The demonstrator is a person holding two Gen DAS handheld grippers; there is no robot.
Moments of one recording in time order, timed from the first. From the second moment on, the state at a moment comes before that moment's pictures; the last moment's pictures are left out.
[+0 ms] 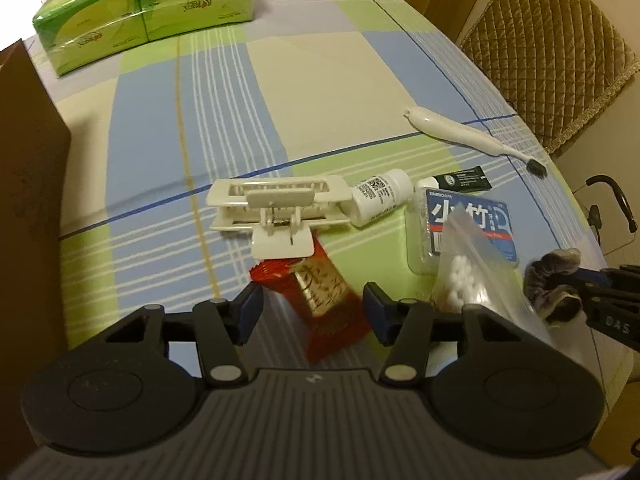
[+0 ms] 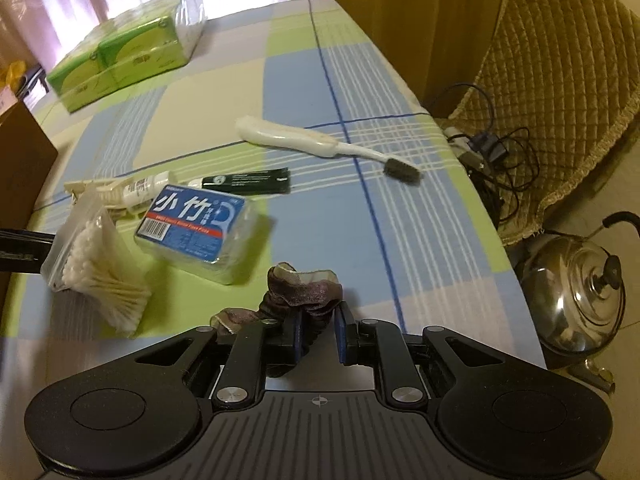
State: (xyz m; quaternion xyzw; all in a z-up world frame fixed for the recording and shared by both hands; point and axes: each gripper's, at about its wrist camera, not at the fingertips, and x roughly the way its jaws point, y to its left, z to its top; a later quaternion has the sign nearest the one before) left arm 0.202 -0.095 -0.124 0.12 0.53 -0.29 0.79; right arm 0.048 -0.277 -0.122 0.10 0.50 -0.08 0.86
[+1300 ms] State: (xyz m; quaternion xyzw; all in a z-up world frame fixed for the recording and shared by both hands) left arm 0.154 -0.054 -0.123 0.14 0.54 -0.29 0.78; right arm 0.050 -0.247 -0.128 0.03 0.51 0.01 0.86
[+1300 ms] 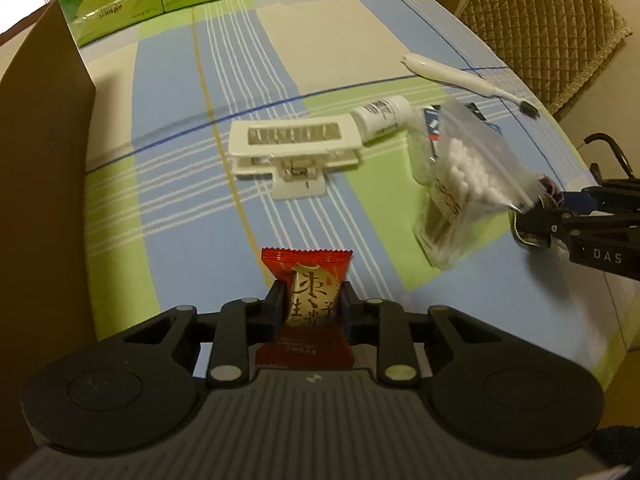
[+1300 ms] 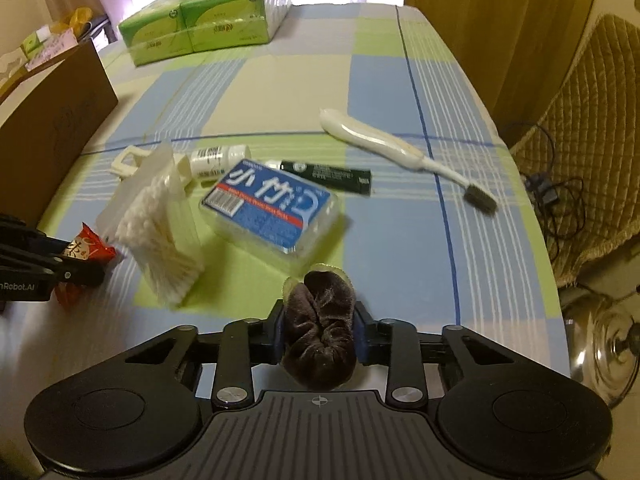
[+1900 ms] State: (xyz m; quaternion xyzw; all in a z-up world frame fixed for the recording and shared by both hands) left arm 0.118 -0.016 -0.042 0.12 0.46 -0.32 0.82; right arm 0.018 -0.210 -0.056 0.07 0.47 0.09 0.87
